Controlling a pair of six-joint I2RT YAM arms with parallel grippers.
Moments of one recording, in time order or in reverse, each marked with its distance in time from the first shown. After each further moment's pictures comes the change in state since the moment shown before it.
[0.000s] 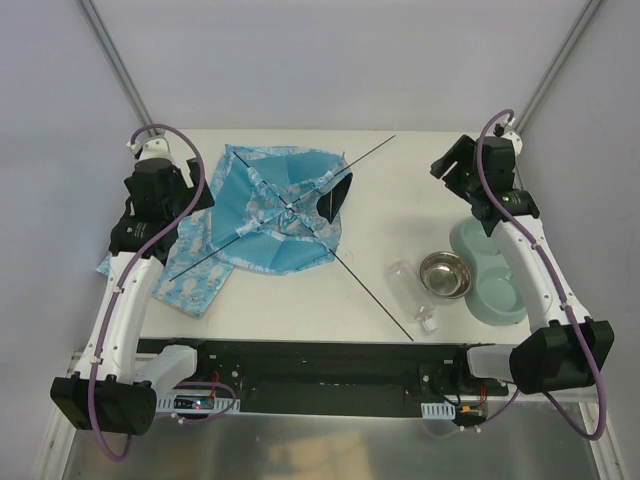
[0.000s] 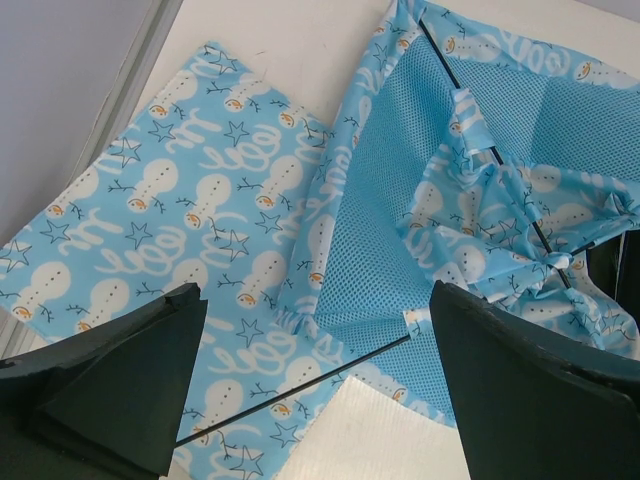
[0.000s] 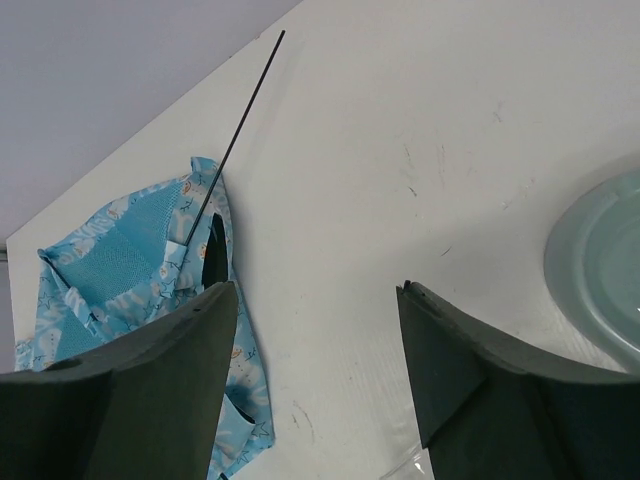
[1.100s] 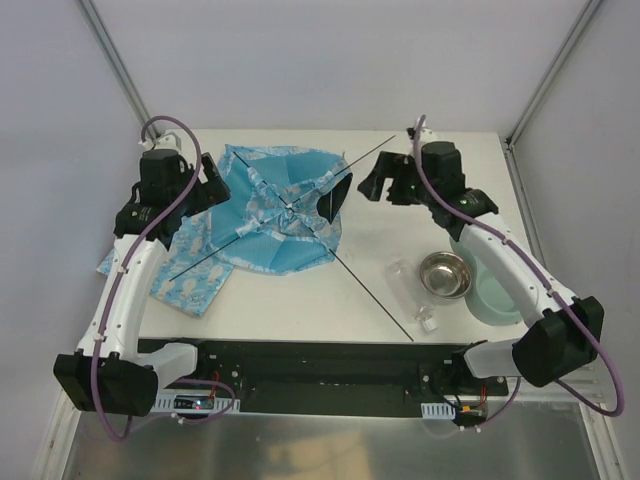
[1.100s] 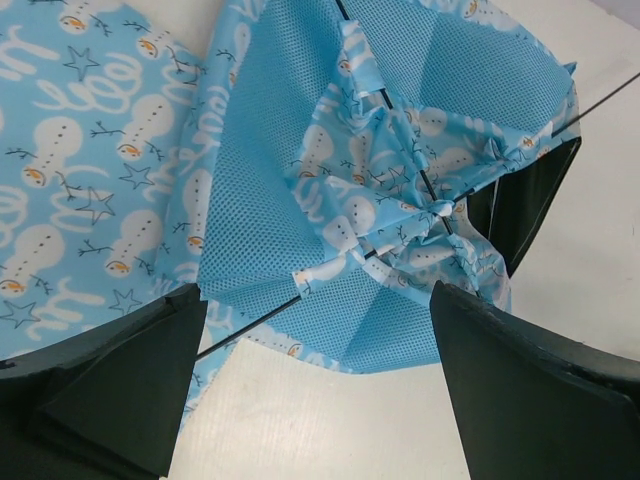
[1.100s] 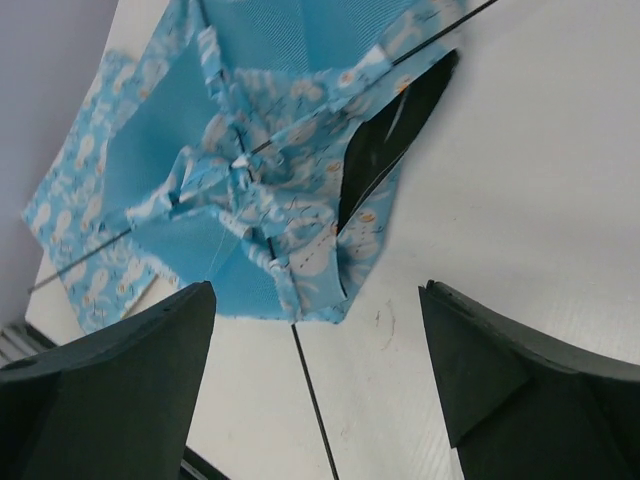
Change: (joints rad) left arm 0.000 0.084 0.061 -0.056 0.224 -0.190; right arm 0.256 0.063 0.006 0.082 -0.296 -0.186
